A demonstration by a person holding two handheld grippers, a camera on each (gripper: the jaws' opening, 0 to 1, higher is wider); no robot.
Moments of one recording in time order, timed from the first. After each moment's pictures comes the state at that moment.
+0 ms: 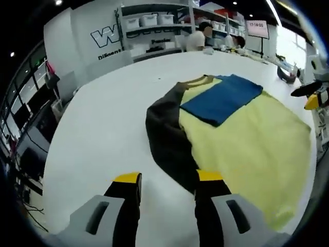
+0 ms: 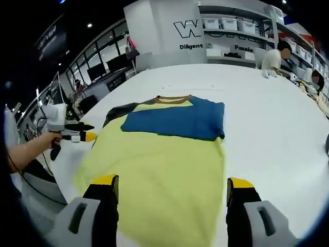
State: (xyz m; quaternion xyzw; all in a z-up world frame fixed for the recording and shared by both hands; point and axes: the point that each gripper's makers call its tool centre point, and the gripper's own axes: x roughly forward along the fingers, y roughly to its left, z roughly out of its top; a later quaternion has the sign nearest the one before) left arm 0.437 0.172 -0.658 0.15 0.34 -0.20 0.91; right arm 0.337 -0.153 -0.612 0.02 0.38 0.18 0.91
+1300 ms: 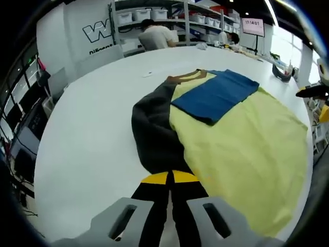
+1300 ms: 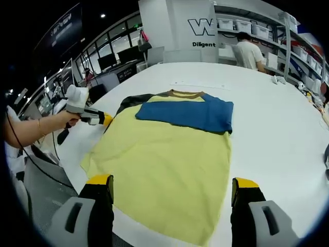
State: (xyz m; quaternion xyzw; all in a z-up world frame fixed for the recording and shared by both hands) left arm 0.441 0.157 -0.670 0.14 0.36 -0.23 0.89; right arm 0.308 -0.142 -0.606 -0.01 0.38 0.21 0.90
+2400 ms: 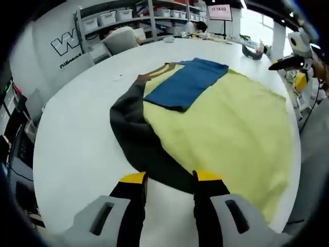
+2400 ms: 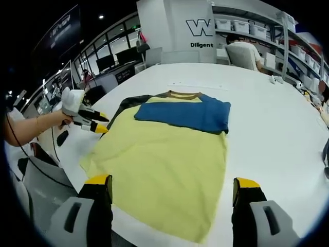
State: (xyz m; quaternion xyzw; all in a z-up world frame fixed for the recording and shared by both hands) left arm 0.419 0.156 -0.667 0.20 0.37 -0.34 0.84; right arm 0.304 -0.148 -0.603 0.00 0.38 0.20 0.90
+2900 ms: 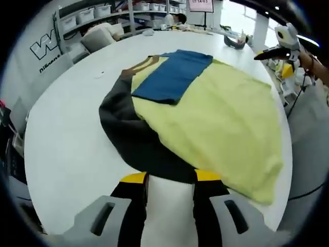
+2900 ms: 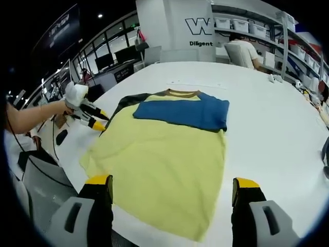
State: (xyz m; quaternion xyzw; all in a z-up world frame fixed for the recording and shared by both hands) left arm 0.421 0.155 -0.672 0.23 0.40 -0.41 0.79; right arm 0.303 -0.150 -0.605 -0.01 0.39 0.20 0.90
